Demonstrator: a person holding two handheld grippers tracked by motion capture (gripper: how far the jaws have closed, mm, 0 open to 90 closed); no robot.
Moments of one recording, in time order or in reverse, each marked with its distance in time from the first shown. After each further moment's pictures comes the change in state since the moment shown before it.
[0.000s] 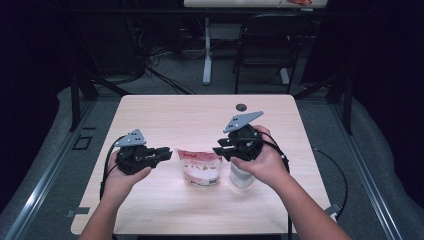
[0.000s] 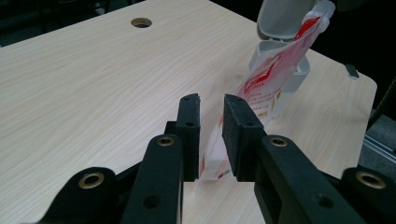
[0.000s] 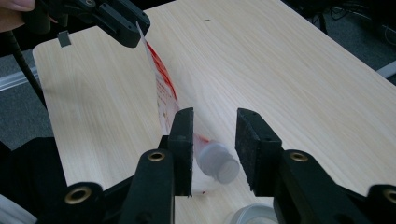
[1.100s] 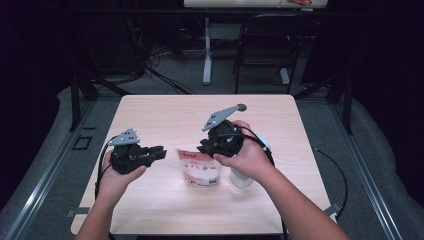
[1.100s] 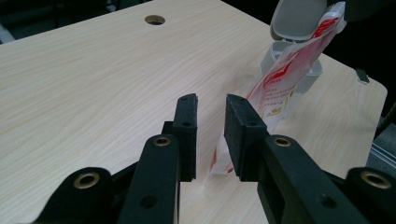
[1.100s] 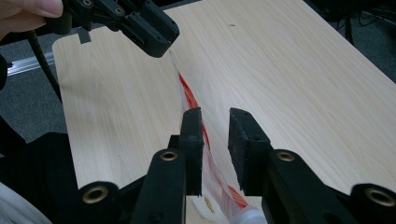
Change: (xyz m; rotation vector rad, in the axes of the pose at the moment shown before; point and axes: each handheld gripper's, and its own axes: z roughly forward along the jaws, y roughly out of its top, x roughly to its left) left arm 0.008 -0.004 -0.008 0.001 0.026 -0.031; right arm 0.014 0.031 0.023 0.045 0.067 -0.077
